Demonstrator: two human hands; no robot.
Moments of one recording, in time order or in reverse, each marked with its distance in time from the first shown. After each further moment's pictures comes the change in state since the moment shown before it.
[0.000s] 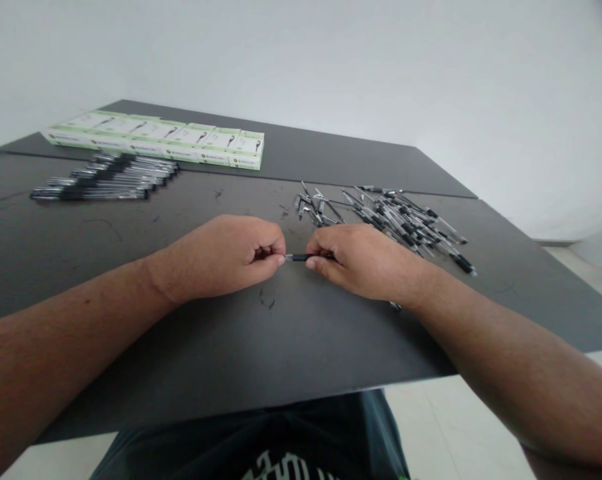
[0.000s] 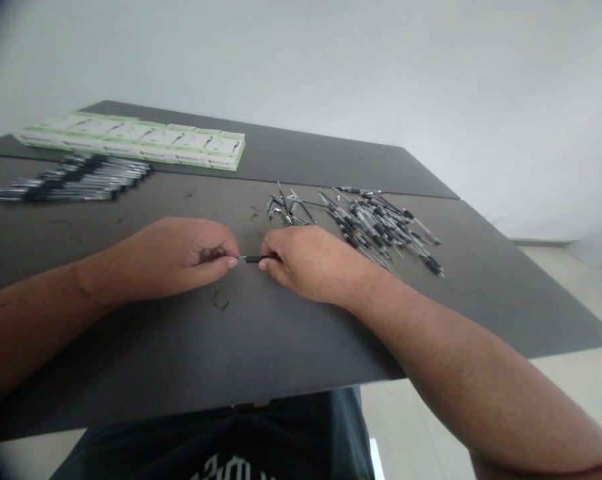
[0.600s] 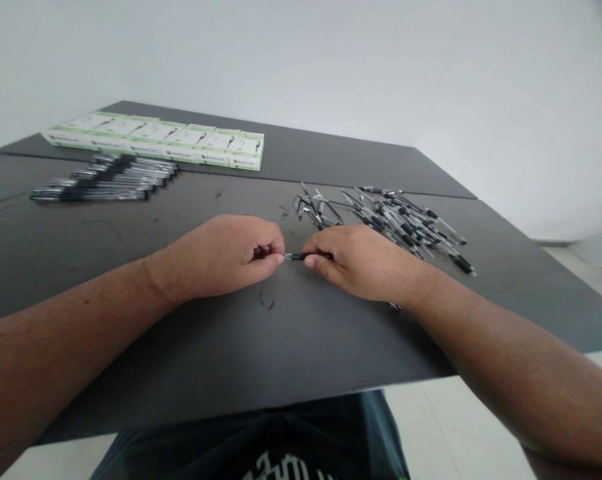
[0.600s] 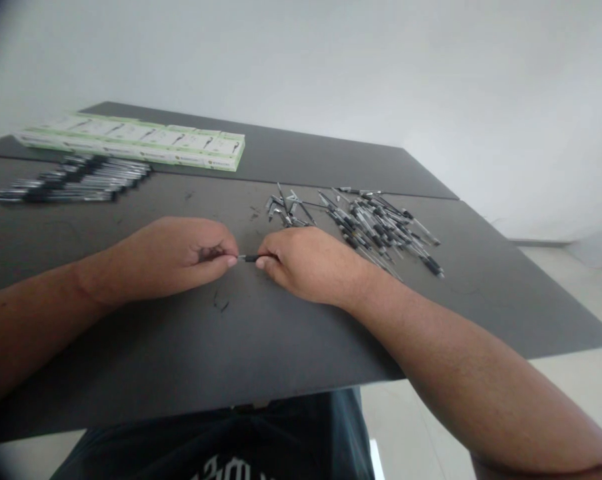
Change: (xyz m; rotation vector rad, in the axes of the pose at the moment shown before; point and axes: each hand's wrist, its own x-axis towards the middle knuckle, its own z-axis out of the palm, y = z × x) left_hand -0.001 -0.001 0.000 0.004 0.012 -0.014; right_hand -0.001 0.002 0.001 0.033 0.009 -0.059
